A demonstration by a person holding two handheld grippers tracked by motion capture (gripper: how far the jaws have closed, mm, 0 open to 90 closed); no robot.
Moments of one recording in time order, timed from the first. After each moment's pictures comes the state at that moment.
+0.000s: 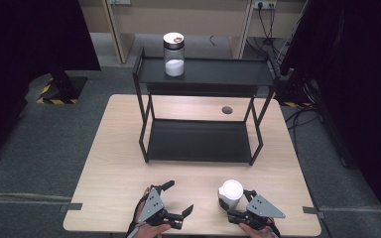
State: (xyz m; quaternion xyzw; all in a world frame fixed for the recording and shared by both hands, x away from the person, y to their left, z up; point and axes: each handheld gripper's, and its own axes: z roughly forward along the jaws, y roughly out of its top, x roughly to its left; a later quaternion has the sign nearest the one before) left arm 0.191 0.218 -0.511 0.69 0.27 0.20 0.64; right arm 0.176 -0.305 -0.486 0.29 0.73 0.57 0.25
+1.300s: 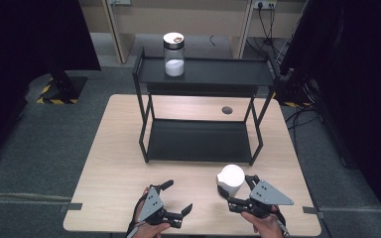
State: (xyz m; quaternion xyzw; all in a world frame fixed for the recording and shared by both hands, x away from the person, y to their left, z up) left arm 0.191 0.219 -0.513 0.68 0.28 0.20 0.64; right arm 0.192 -0.298 -0.413 0.26 0.73 0.59 0.25
